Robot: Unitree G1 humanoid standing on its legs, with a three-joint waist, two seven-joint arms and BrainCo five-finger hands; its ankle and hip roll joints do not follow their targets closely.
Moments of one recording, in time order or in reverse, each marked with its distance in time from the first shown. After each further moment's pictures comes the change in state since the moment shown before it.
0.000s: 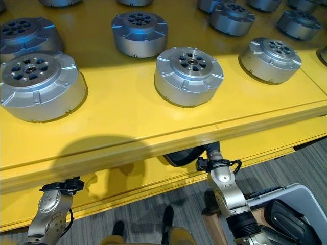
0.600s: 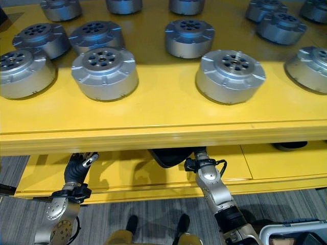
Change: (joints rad) left arm 0.016 0.013 -0.076 0.001 -0.045 0.007 -0.006; right arm -0.093 0.075 0.062 0.151 0.010 0.008 -0.053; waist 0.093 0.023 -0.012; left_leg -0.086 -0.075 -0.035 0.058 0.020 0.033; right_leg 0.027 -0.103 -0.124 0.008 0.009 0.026
